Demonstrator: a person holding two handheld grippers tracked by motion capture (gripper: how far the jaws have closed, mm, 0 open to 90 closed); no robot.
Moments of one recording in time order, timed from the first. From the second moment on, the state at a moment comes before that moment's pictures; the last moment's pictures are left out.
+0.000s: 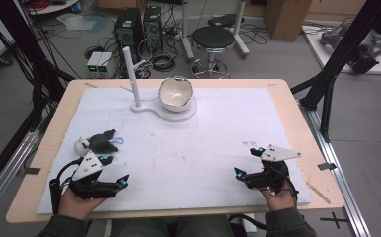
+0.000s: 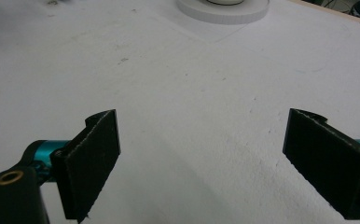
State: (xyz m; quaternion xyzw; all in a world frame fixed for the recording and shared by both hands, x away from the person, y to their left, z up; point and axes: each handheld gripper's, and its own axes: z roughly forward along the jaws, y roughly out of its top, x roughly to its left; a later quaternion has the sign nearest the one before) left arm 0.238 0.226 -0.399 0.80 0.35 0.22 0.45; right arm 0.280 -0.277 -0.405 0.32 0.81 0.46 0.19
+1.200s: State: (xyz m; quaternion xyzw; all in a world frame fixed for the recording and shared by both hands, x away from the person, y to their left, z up) left arm 0.241 0.227 -0.387 0.81 0.32 0.21 0.45; right arm 0.278 -0.278 -0.405 0.32 0.81 0.46 0.19
